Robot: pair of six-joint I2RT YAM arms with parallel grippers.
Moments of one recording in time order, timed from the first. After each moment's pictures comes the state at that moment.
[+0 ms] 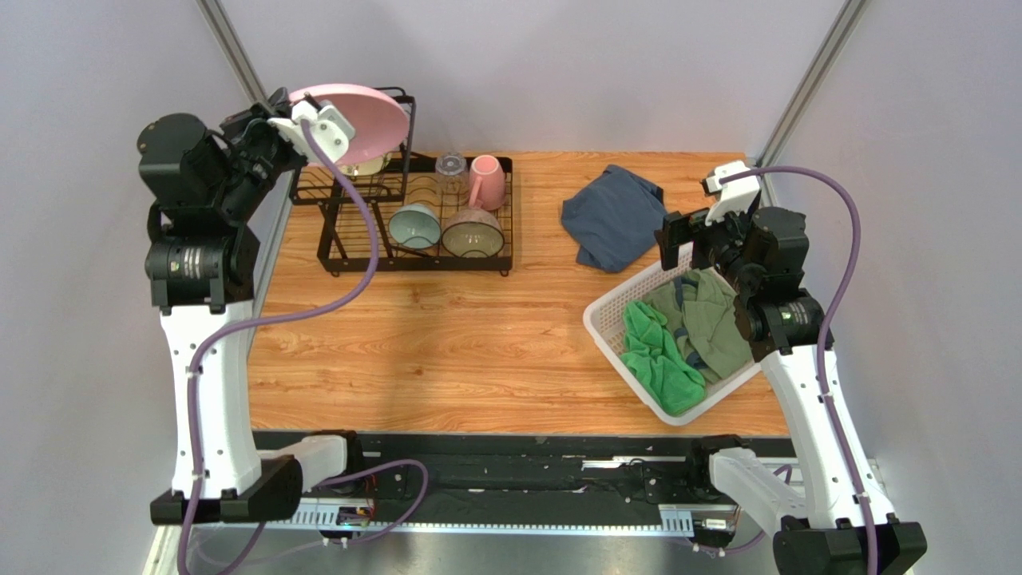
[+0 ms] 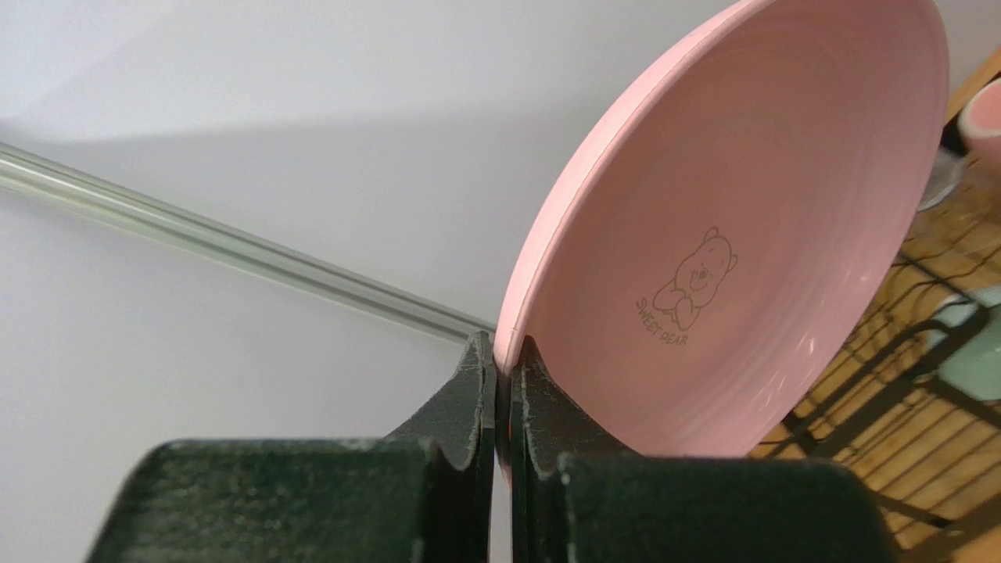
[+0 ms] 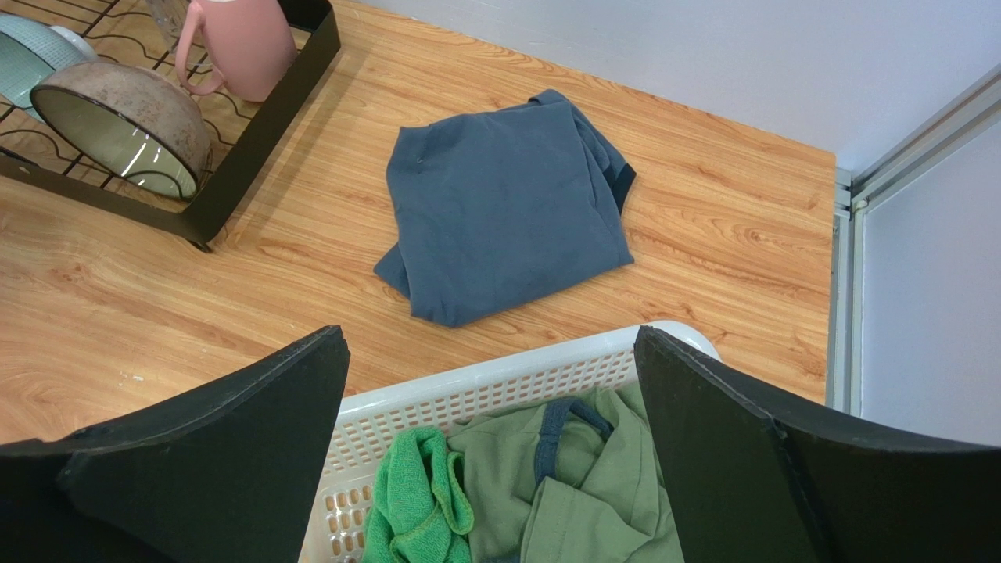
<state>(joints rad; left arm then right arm) 0.03 1.18 1.79 -0.56 0.33 1.06 0.11 0.93 1.05 -0.37 -0.17 -0.15</state>
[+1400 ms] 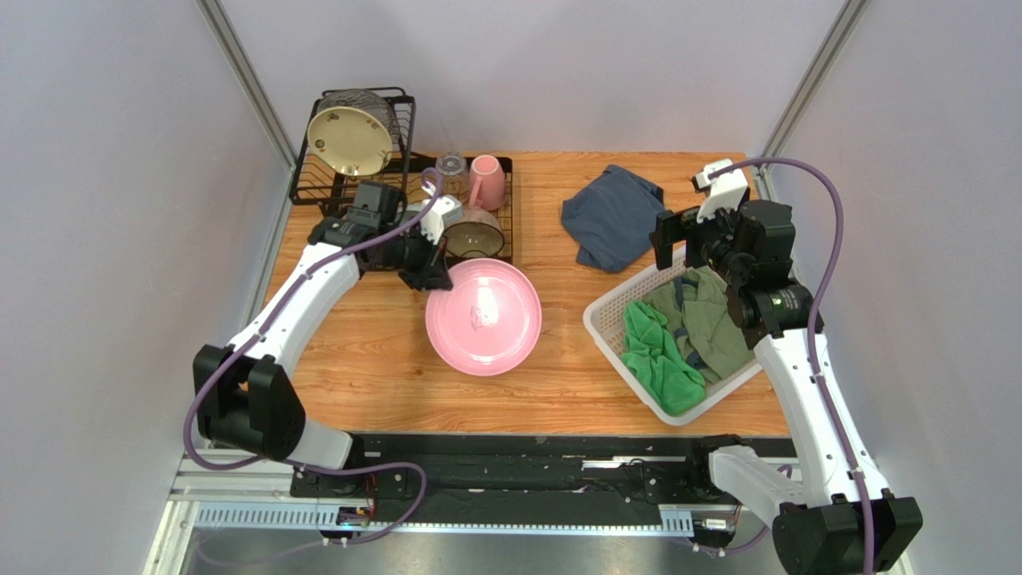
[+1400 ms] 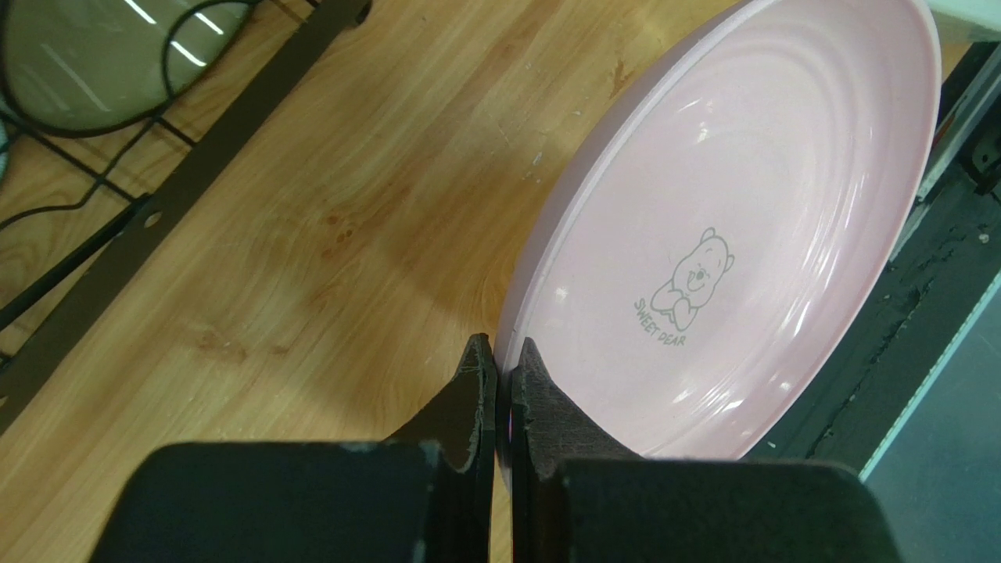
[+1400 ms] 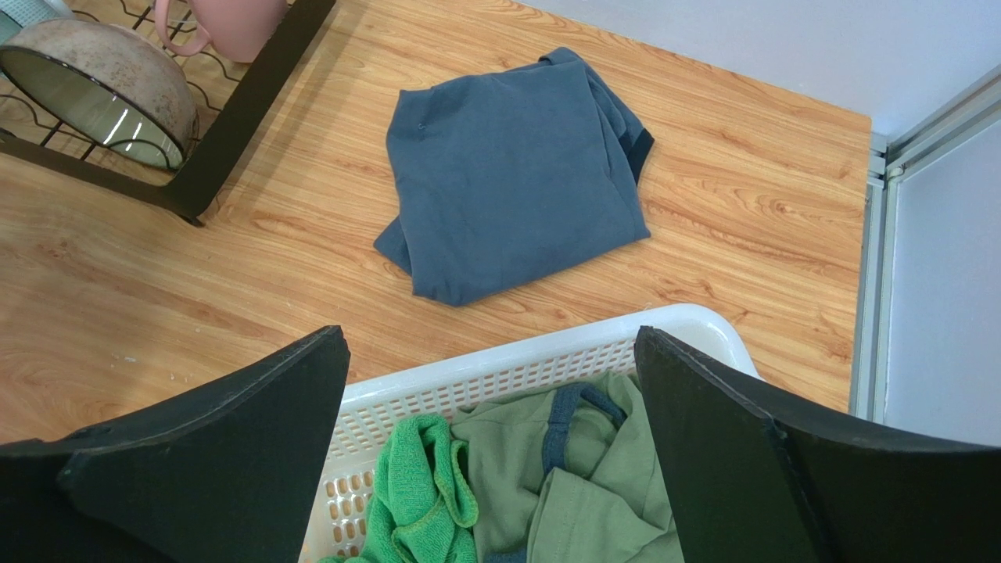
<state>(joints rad) -0.27 1.43 1.25 -0.79 0.61 0.32 0.11 1.00 1.05 -0.37 -0.17 -0.15</state>
